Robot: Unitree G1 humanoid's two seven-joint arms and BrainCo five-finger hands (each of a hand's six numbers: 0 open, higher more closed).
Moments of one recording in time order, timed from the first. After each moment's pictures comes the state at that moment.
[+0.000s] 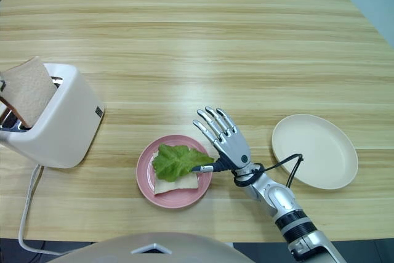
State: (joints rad) left arm -0.01 0.74 0.43 0.12 0.60 -0.36 0.47; right arm -0.01 -0.56 0.43 0.17 -1.12 -0.44 -0.89
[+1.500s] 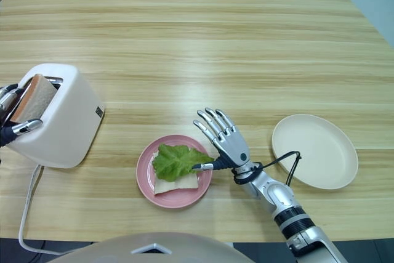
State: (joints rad) left arm 0.27 0.85 0.41 0.11 0.53 -0.39 0.08; right arm -0.04 -0.56 0.44 0.24 -1.10 -0.46 -0.85
